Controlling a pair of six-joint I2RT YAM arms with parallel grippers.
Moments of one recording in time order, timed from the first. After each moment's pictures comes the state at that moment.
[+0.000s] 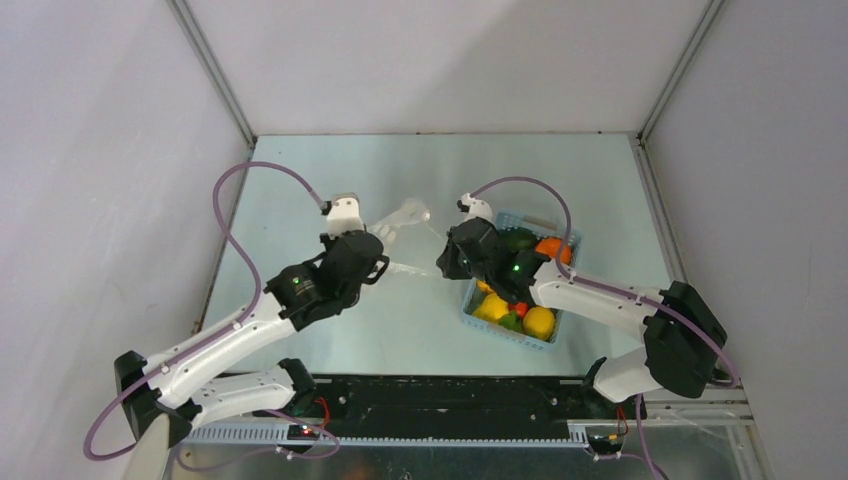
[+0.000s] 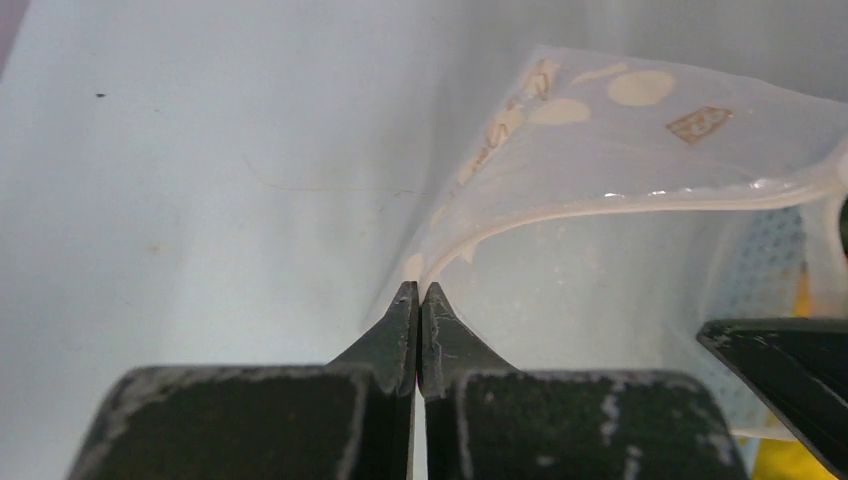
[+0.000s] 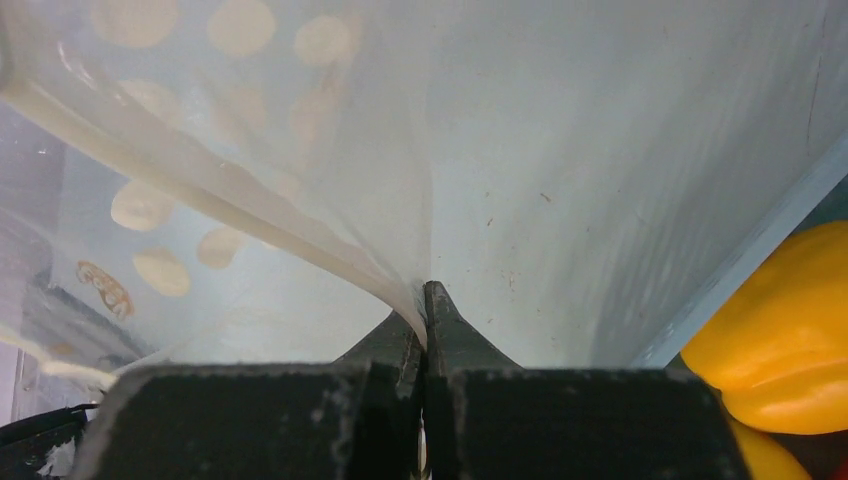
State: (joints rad) left arm -0.89 0.99 0.92 -0.60 -0.80 -0.60; right arm 0.91 1.43 0.97 -0.15 0.22 0.75
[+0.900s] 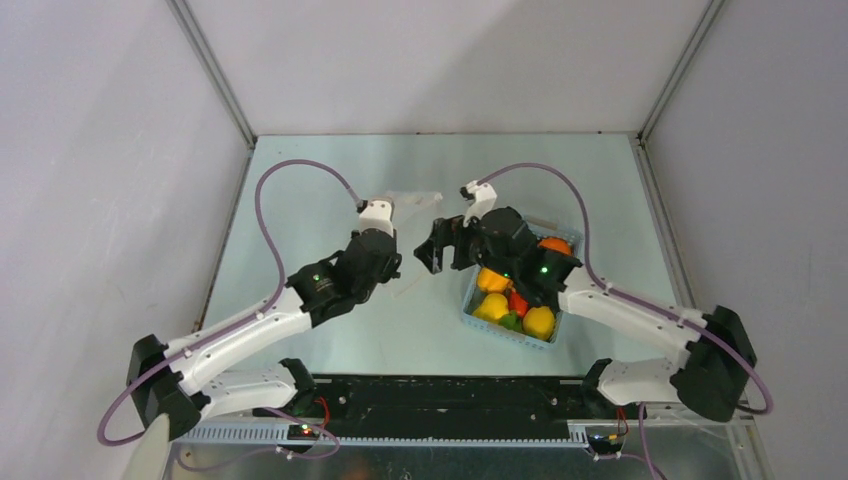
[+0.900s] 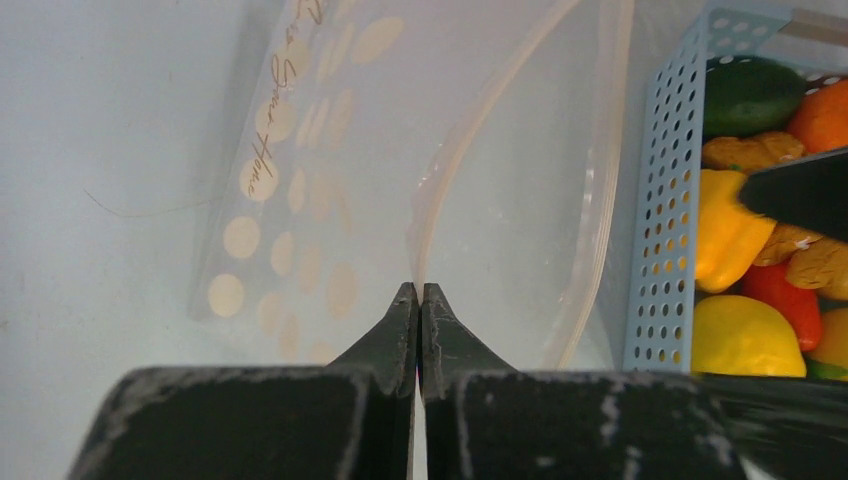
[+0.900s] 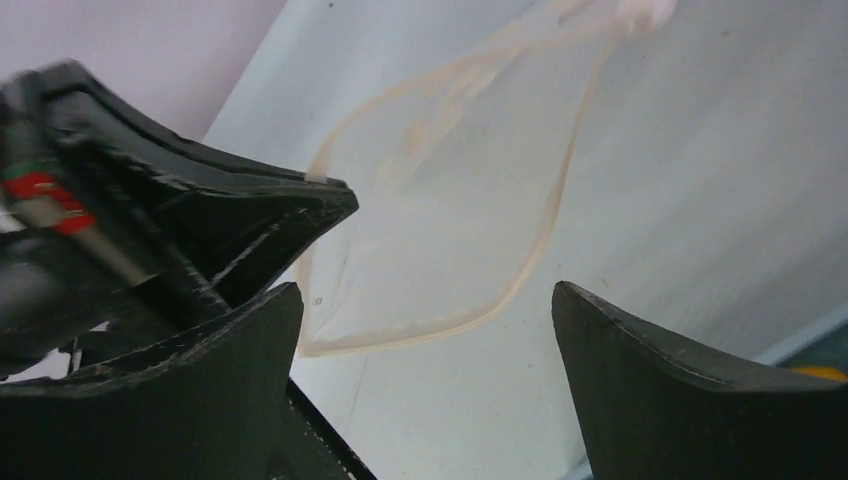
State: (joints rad) left arm -0.89 1.06 0.87 -0.40 -0.56 -0.46; right arm 0.89 1.30 0.97 -0.02 0.03 0.52
